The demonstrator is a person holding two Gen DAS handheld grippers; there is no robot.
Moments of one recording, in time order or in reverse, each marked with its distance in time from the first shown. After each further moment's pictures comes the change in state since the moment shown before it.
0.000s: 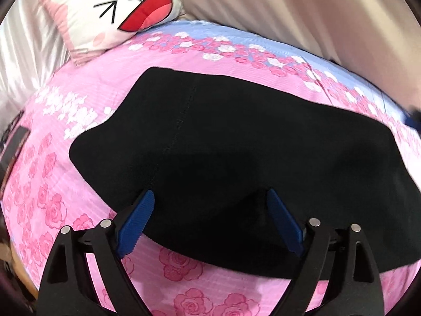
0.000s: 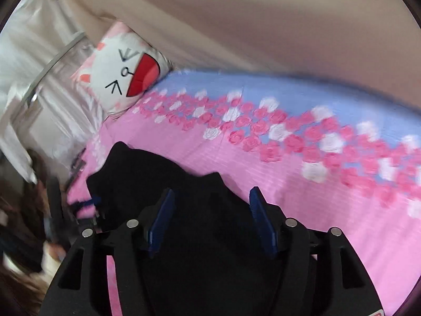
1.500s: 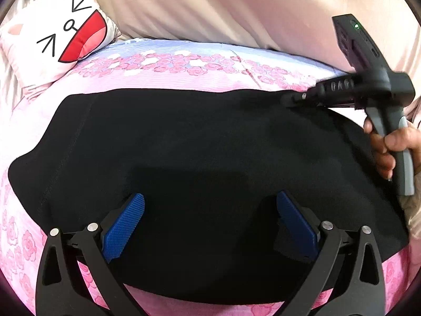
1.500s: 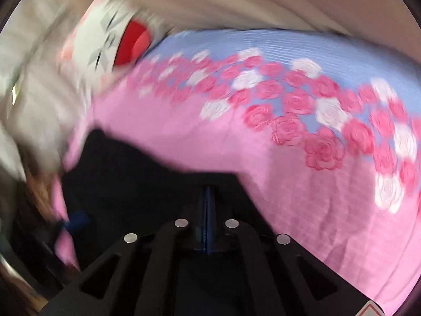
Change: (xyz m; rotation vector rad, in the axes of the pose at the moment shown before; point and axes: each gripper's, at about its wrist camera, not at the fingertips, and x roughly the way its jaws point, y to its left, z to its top) left arm 0.005 -0.066 -0.013 0.157 -0.081 -0.176; right arm 0.099 0.013 -0.003 -0.001 0.052 0.001
